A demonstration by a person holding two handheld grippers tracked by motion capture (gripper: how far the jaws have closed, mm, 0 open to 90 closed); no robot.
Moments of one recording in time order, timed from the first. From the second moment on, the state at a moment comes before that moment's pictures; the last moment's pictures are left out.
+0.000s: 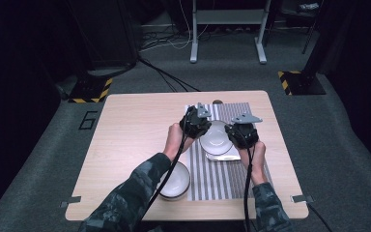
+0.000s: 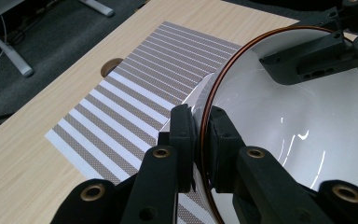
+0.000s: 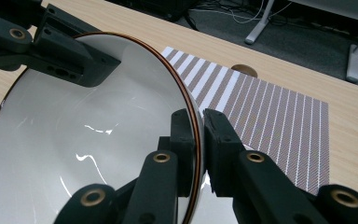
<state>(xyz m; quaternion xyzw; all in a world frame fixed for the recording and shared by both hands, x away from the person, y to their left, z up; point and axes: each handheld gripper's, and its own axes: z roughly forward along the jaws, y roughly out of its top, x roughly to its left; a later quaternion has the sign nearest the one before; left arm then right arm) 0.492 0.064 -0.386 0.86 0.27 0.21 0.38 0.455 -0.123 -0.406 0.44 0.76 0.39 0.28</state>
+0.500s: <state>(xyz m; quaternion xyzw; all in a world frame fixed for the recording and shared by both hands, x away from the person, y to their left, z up) 0.508 0.052 -0.395 0.87 0.26 0.20 0.37 0.468 -0.133 -0.415 0.46 0.75 0.39 0.27</state>
